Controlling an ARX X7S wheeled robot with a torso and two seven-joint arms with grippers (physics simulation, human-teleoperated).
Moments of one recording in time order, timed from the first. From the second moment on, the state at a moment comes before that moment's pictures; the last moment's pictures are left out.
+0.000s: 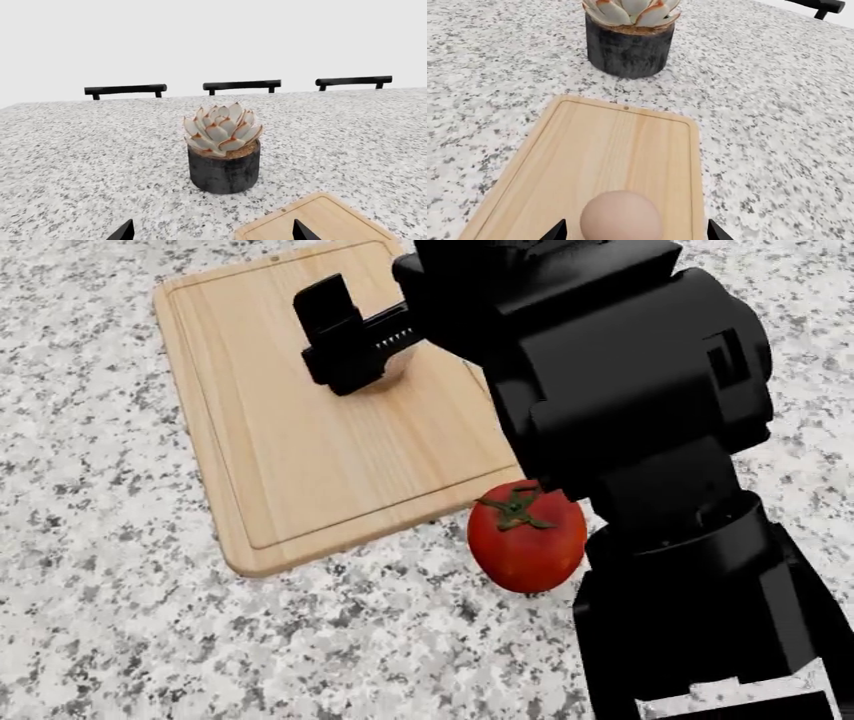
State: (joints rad) left arm -1.22 -0.56 -0.02 0.22 -0.77 -1.24 -0.19; right arm 1.49 0.11 -0.46 0.40 0.35 1.16 -0.30
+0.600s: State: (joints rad) left arm -1.19 -0.57 -0.02 0.22 -0.77 -1.22 -0.19; right arm 1.56 0.01 -0.65 0.86 0.41 0.81 -0.32
